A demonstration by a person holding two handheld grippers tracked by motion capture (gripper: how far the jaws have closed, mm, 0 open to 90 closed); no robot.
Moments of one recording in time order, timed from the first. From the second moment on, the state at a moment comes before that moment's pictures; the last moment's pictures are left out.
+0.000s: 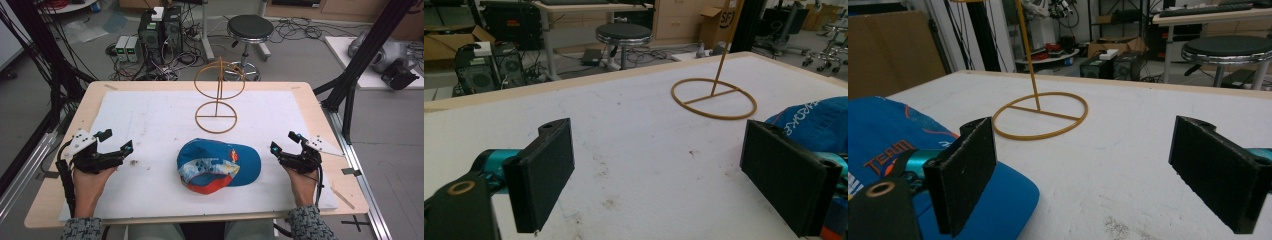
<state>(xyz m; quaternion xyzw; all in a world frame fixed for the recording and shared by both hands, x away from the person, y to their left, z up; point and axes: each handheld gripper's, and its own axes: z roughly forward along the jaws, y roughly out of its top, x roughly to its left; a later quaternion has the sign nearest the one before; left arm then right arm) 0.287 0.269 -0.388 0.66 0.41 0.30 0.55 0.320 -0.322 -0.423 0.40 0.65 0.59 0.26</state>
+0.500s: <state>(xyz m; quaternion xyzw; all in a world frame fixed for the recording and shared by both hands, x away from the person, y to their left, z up) 0.294 0.264 -0.392 0.67 0.41 0.28 0.55 0.317 -0.318 -0.422 0.38 0.66 0.59 0.26</state>
